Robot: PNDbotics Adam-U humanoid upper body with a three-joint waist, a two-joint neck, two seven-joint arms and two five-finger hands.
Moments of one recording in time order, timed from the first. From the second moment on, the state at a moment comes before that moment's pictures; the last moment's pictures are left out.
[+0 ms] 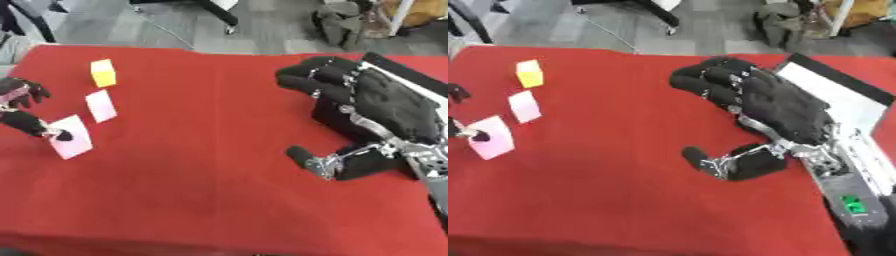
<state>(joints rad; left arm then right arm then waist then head) -0.43 0.76 -0.05 -1.21 -0.80 0.13 -0.46 -0.48 -0.39 0.36 -1.91 0.82 -0.54 0.19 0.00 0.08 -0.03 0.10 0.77</state>
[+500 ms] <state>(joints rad) -0.43 0.72 -0.05 -1.18 -0.78 0.14 -0.48 -0.48 -0.39 0.36 -1.91 0.81 -0.54 0.19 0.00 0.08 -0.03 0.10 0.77</state>
